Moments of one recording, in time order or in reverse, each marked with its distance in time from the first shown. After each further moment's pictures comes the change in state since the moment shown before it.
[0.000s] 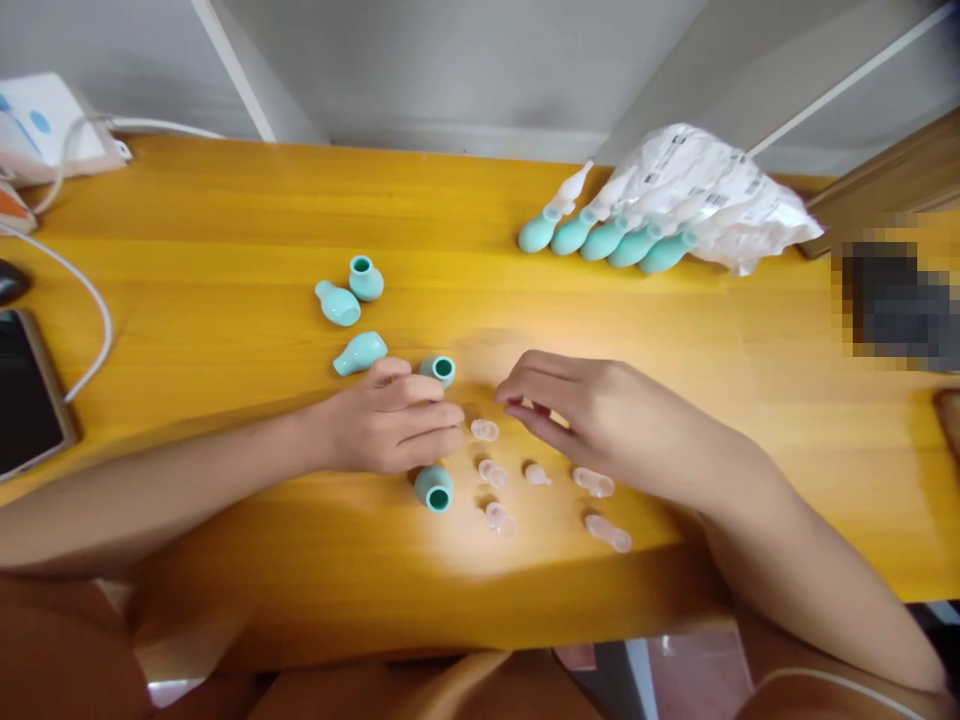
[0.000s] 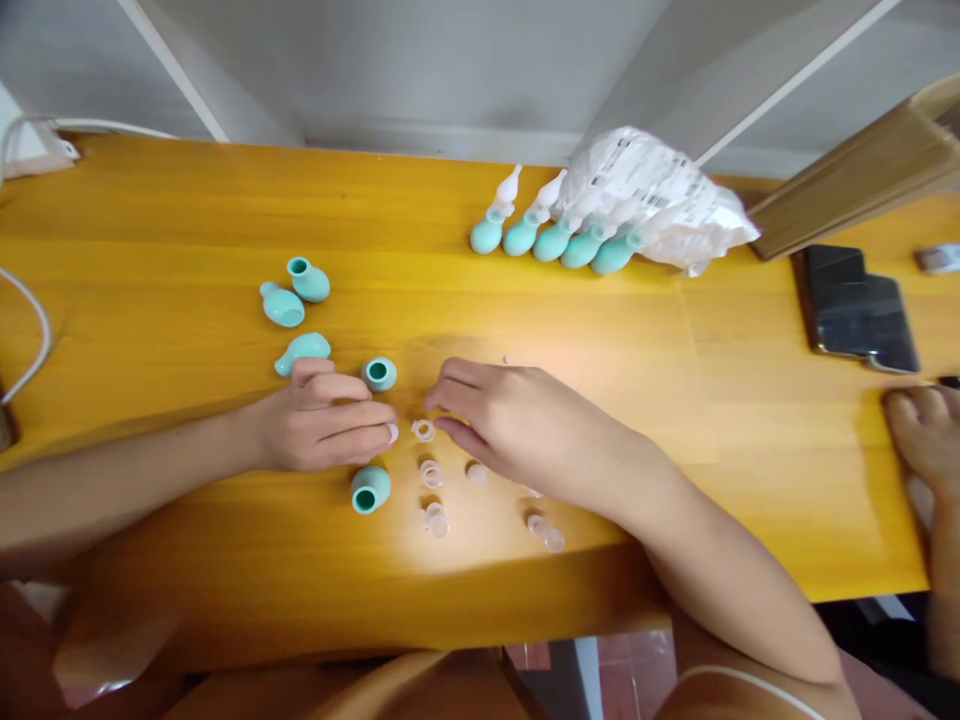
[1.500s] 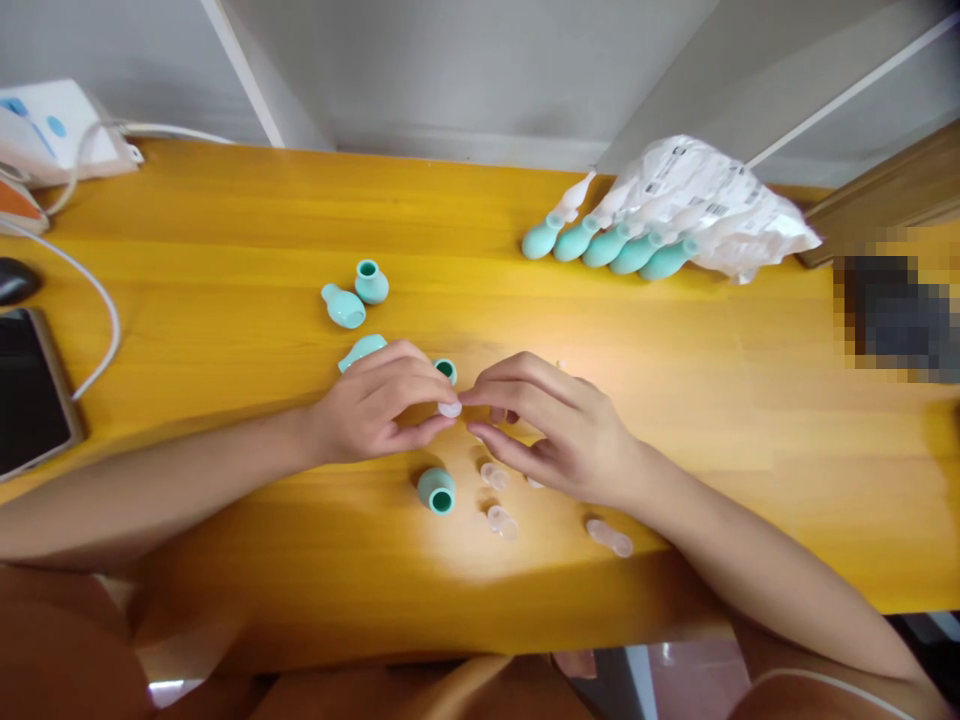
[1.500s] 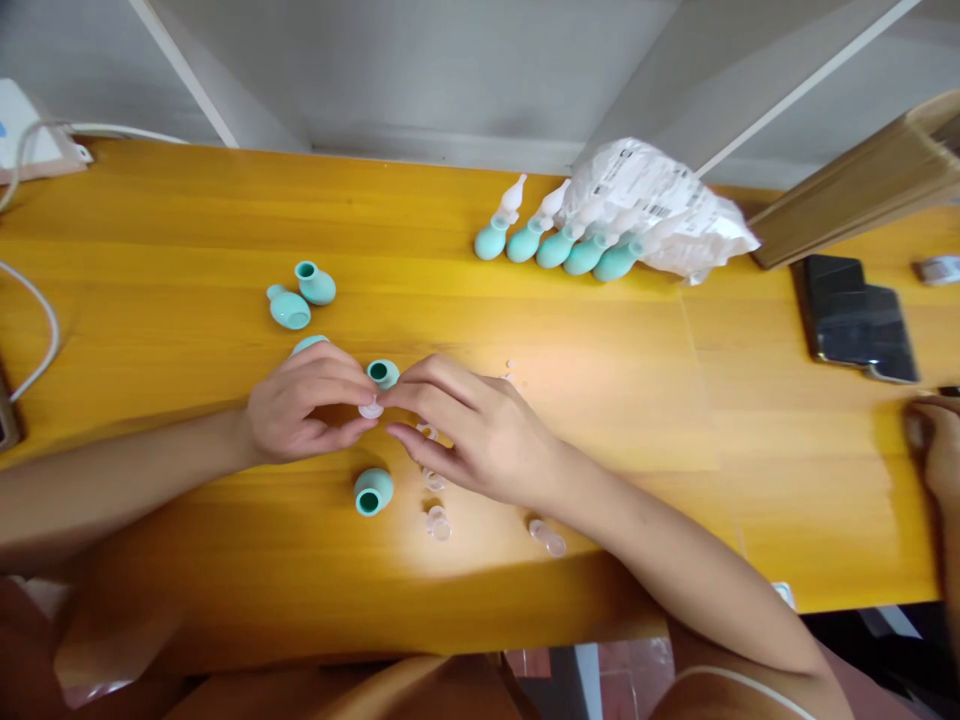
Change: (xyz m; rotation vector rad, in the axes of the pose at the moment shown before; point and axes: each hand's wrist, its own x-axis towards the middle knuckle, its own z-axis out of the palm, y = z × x) left_hand 0.008 -0.007 0.000 -0.284 0.190 -0.257; right_hand 0.019 -0.010 0.042 0.149 0.444 -0.258
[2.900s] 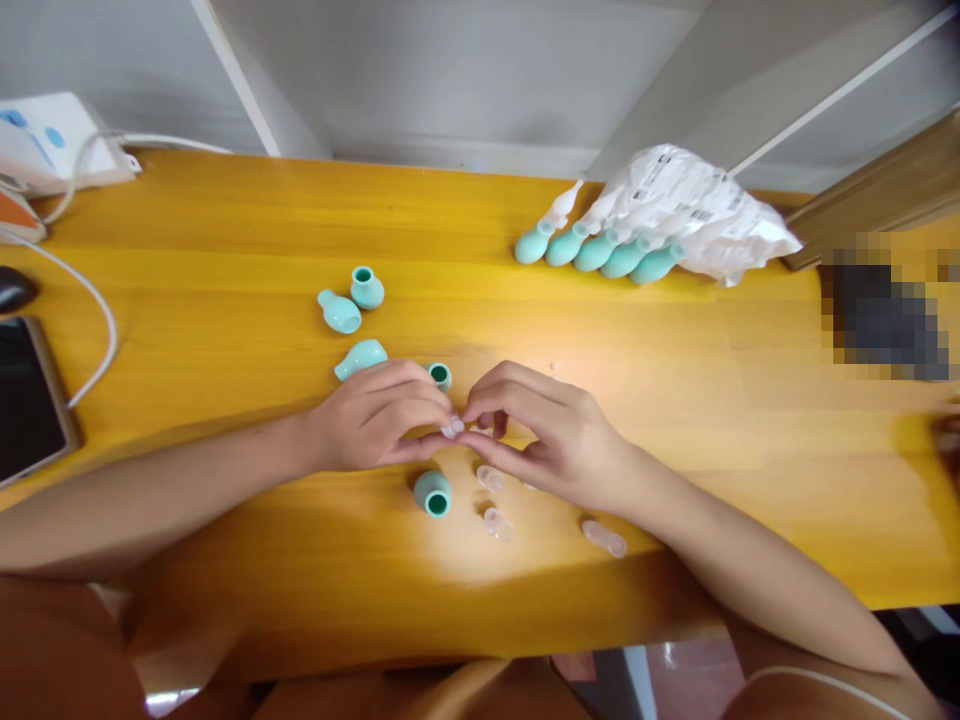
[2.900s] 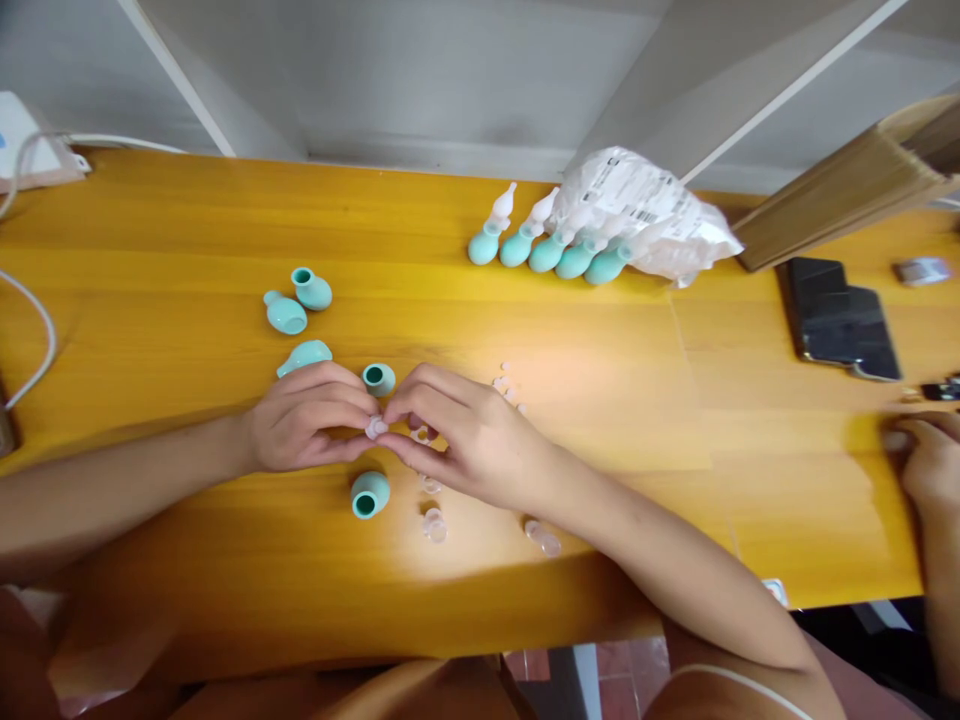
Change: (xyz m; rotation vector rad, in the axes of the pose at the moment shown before) left_hand 0.002 0.004 0.001 0.023 -0.030 0.081; right_hand 0.004 -0.006 0.000 0.198 -0.018 0.091
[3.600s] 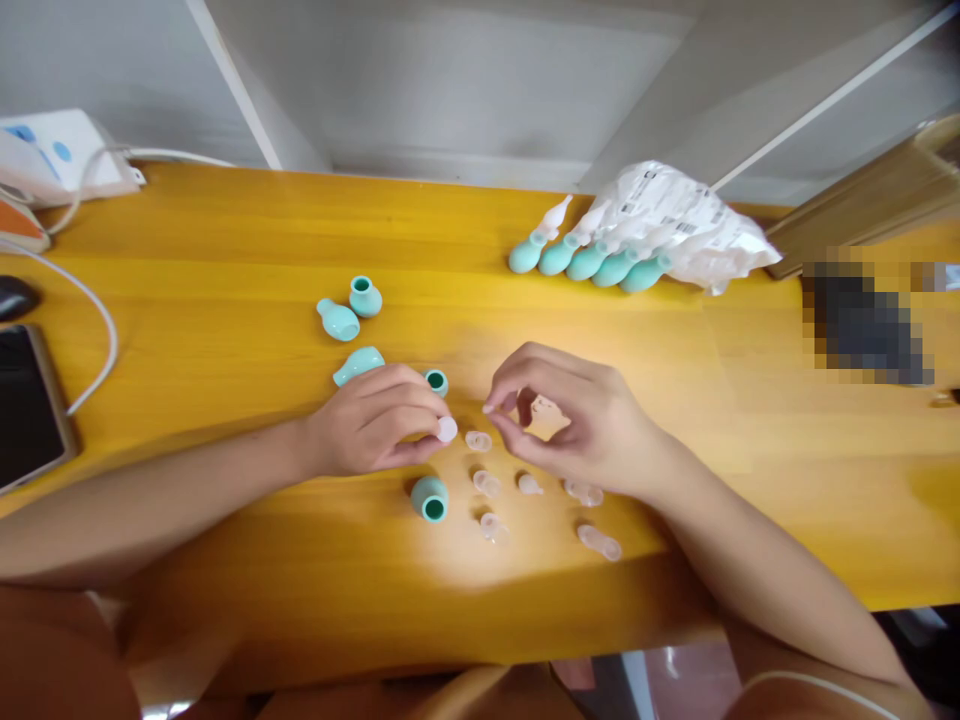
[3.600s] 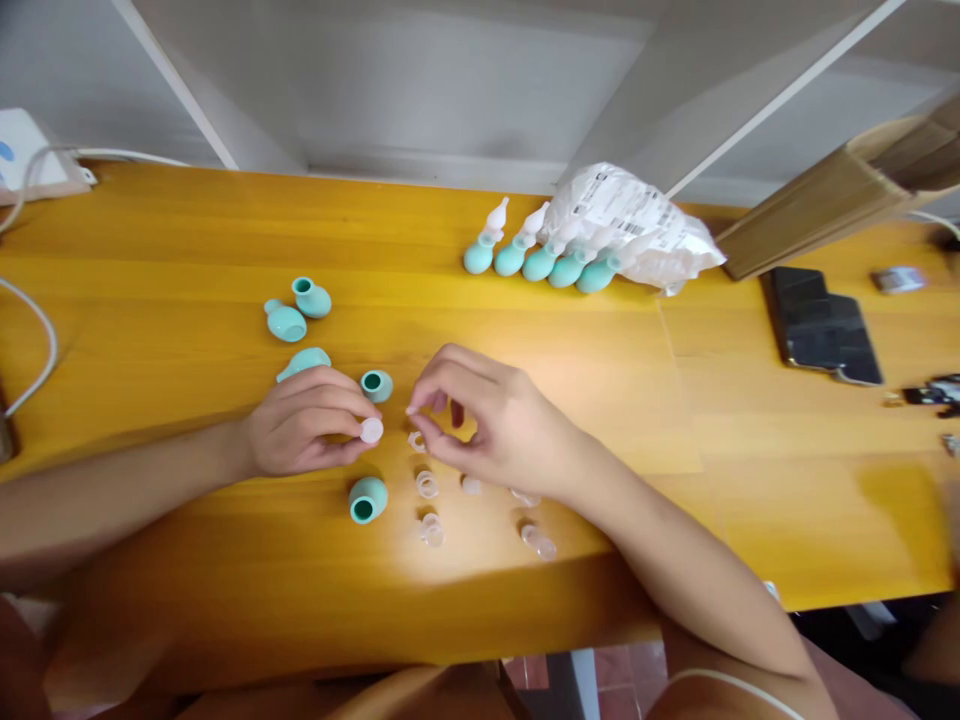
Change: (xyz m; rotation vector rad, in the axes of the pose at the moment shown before) left_hand -0.001 0.000 -0.002 0.015 0.009 0.010; right_hand 0.001 0.002 -0.029 -0.045 -0.016 0.111
